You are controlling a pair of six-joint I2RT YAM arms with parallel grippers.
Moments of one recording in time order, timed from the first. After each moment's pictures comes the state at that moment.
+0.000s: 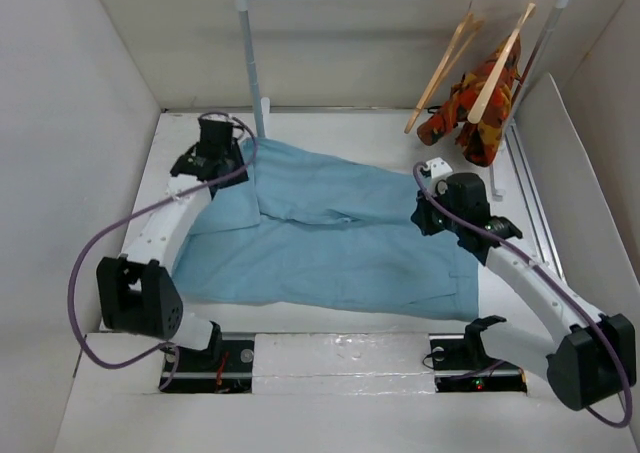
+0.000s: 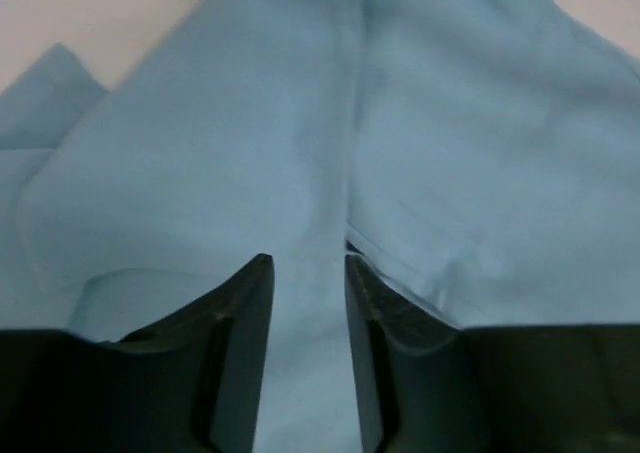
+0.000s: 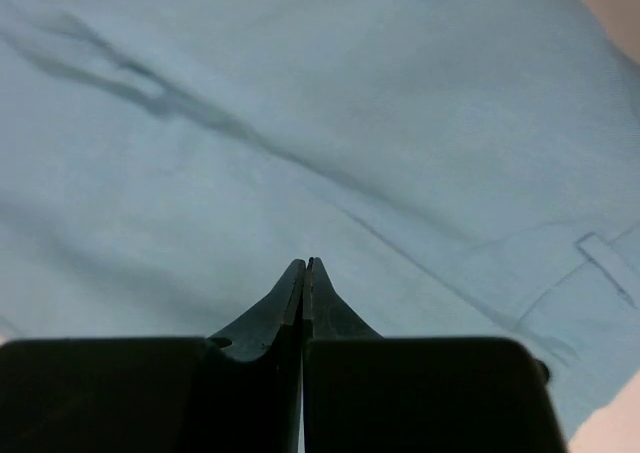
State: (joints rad) left arm -0.16 1.49 1.31 -0.65 -0.20 -0.40; right arm 0.32 1.10 0.79 -0.34 -0.17 0.03
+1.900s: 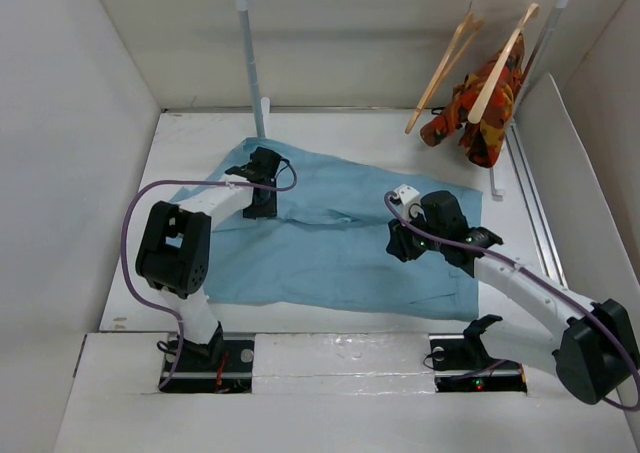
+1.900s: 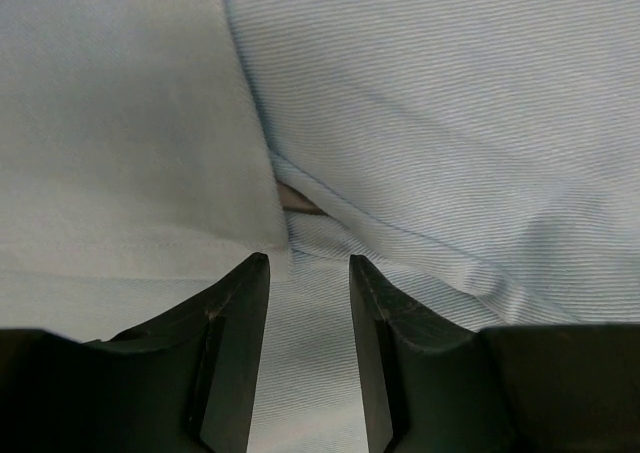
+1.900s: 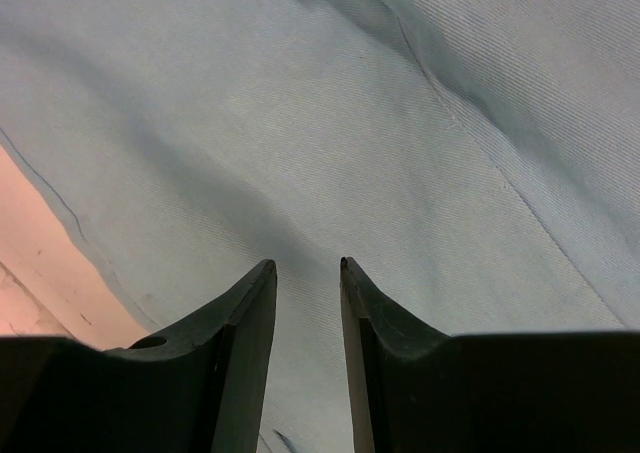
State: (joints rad) left arm -0.37 1.74 1.16 -0.57 -0.23 -0.35; right arm 0.51 1.10 0.68 -0.33 -0.28 -0.01
